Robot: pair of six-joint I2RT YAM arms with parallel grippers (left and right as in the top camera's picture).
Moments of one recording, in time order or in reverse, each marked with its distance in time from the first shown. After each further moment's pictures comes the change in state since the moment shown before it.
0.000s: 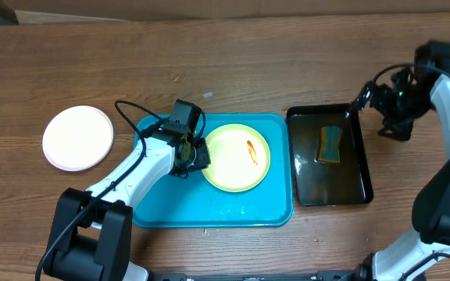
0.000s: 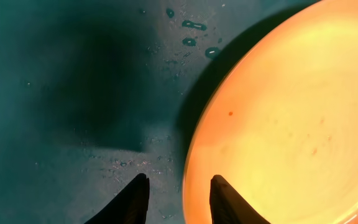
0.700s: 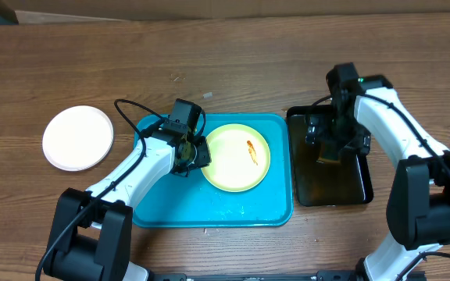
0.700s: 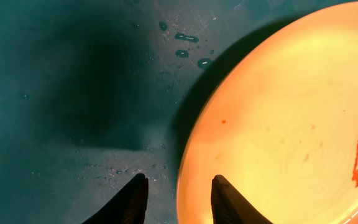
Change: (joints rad) left arm 0.000 0.000 0.001 0.022 0.000 0.000; right arm 0.355 -0.008 -0.319 0.243 0.409 0.133
